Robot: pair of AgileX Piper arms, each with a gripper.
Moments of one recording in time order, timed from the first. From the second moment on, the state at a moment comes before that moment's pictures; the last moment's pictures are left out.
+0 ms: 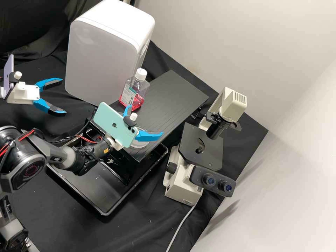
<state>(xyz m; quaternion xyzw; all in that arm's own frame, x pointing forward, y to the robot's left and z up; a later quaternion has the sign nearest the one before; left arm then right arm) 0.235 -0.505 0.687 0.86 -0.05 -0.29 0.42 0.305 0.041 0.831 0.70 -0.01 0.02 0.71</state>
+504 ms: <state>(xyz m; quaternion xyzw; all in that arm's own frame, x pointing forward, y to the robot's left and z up) 0.239 -0.504 0.686 0.87 -0.05 -0.29 0.40 0.305 0.041 0.831 0.70 -0.01 0.02 0.71</state>
